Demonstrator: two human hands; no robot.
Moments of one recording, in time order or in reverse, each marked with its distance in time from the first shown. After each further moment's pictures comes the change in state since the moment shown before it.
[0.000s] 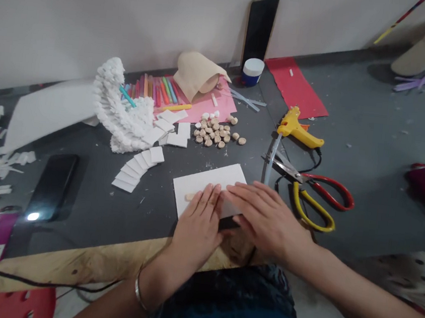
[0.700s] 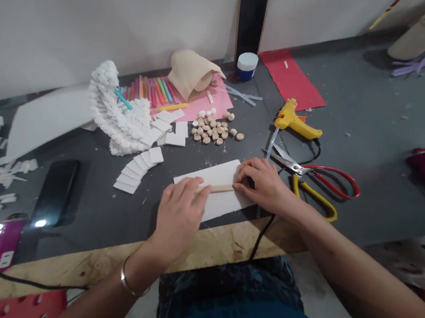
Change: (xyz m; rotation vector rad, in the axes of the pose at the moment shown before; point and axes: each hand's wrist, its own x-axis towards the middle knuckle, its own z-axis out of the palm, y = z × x) left_hand 0.001 -0.032 -0.040 0.059 0.206 -0.043; right_hand 0.024 0.048 0.023 0.245 -0.044 0.307
